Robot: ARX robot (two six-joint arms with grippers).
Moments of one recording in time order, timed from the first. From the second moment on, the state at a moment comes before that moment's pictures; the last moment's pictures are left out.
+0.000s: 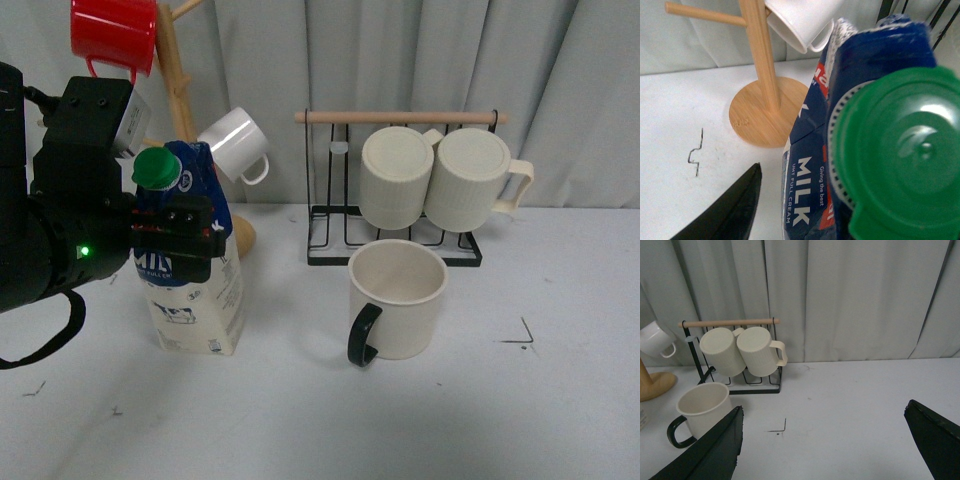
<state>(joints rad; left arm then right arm) -0.23 1.82 0.69 0.74 -0.10 -0.01 0.00 0.00 0.01 0.00 0.00 0.01</state>
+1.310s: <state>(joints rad) -0.51 1.77 0.73 0.68 -0.40 -0.19 0.00 0.00 0.01 0.00 0.00 0.01</state>
